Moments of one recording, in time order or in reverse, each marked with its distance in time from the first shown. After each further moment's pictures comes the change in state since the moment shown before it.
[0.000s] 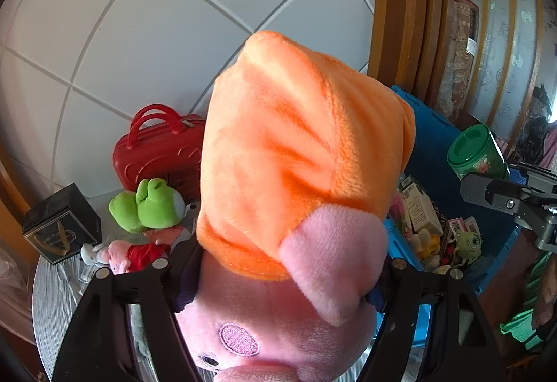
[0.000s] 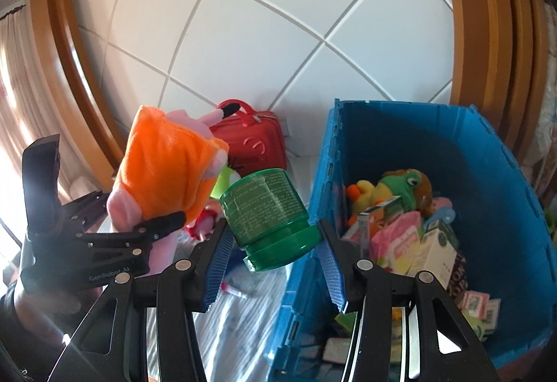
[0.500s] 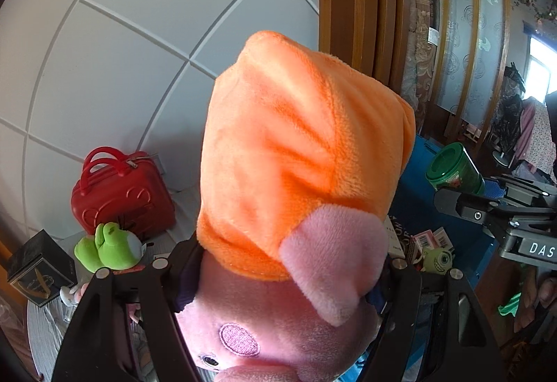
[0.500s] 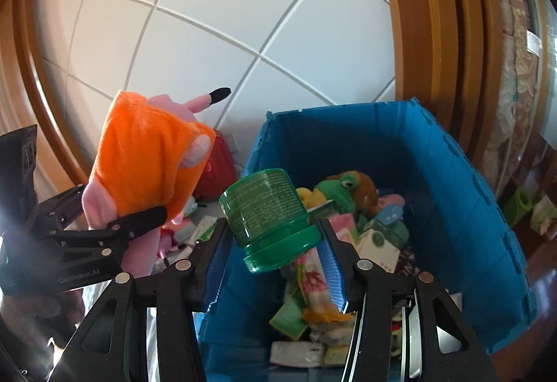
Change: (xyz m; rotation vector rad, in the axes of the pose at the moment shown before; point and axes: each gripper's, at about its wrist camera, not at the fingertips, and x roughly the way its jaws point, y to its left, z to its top) left arm 0.028 -0.085 0.049 0.109 -0.027 -0.108; right arm -0.026 -0.089 -0.001 0.111 -0.052 -0.131
